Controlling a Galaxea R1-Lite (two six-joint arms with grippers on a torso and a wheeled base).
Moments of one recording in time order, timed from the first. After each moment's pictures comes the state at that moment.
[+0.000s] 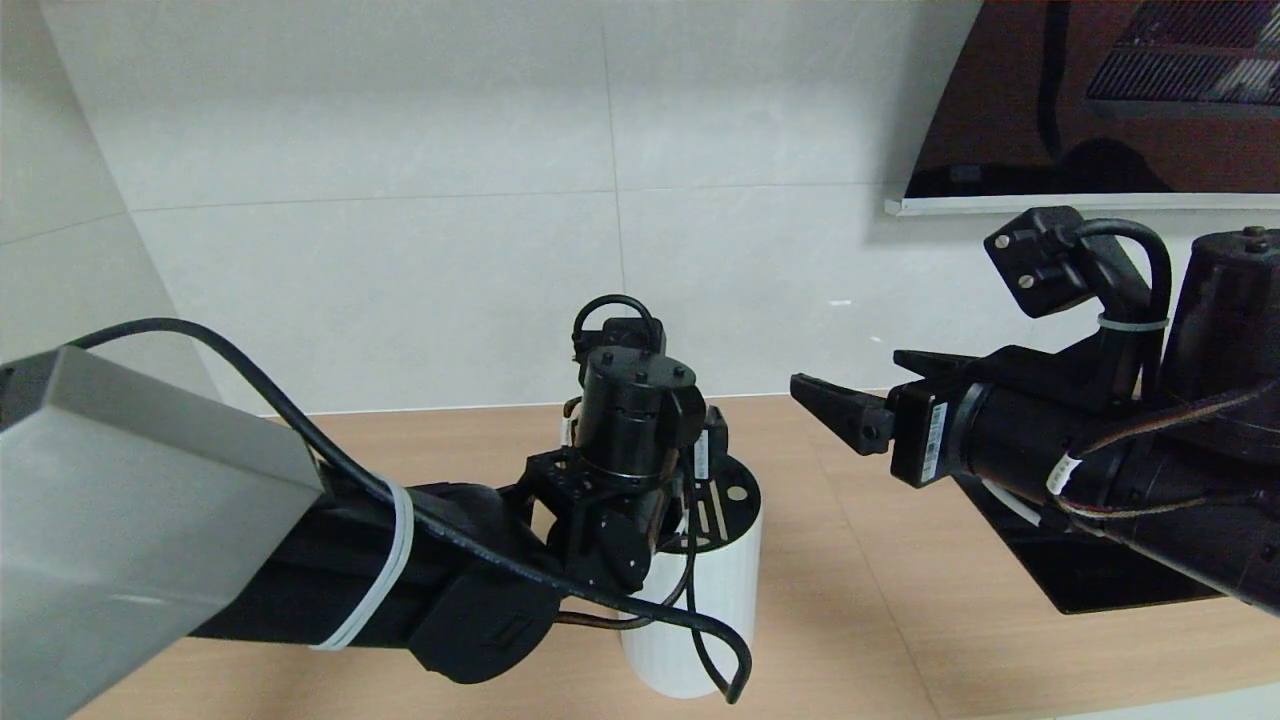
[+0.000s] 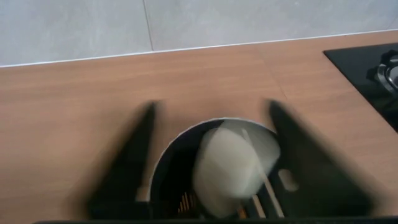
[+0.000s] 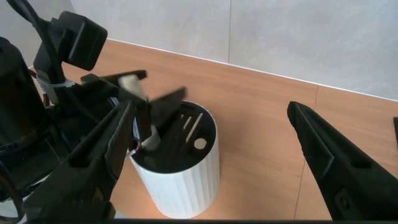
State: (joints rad) left arm -0.80 2.01 -1.05 -0.65 0.65 -0.26; right arm 0.77 1.48 -0.82 -0.56 -0.25 0.12
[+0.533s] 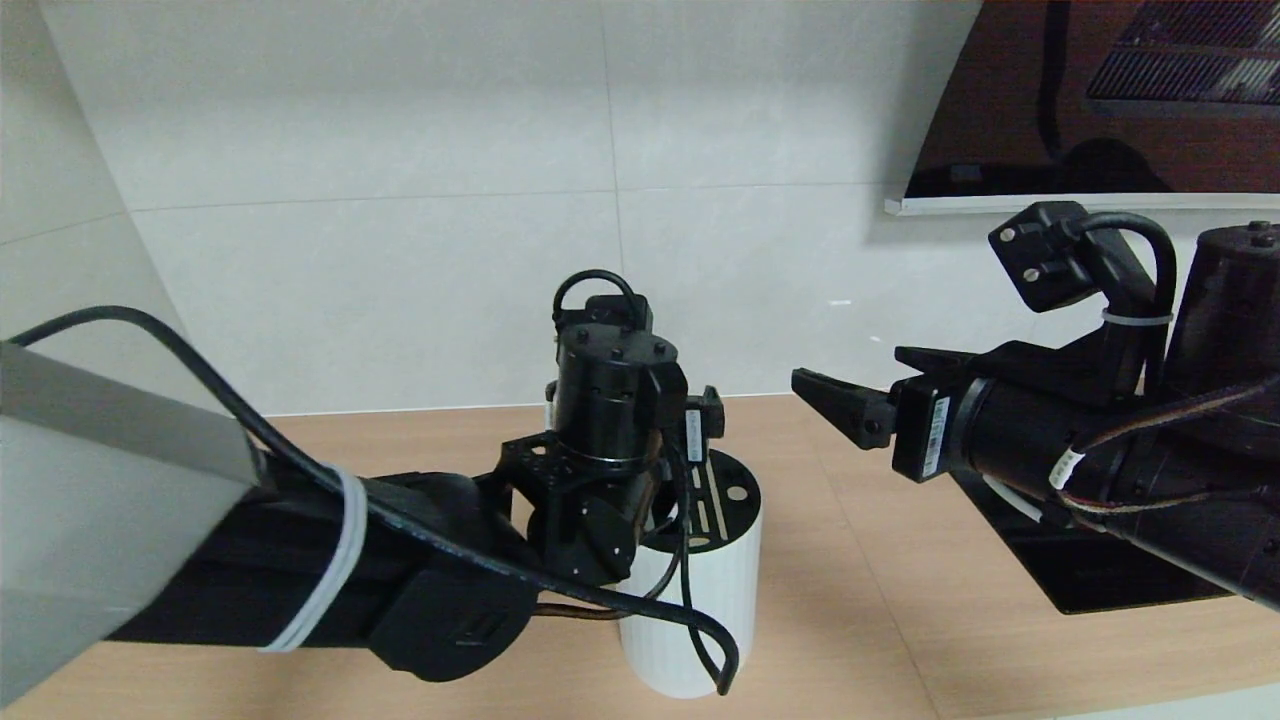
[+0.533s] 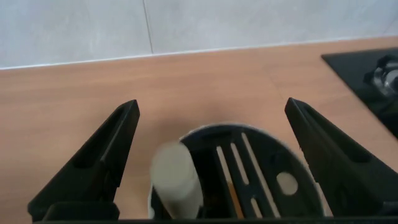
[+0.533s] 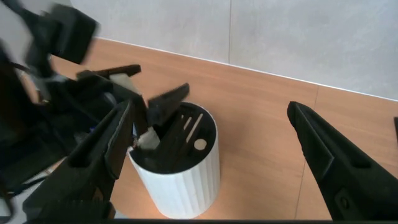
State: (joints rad) left arm -0.80 1.95 -1.05 -0.66 0.65 -0.26; right arm 0.76 1.48 -0.83 -0.56 -0.25 0.13
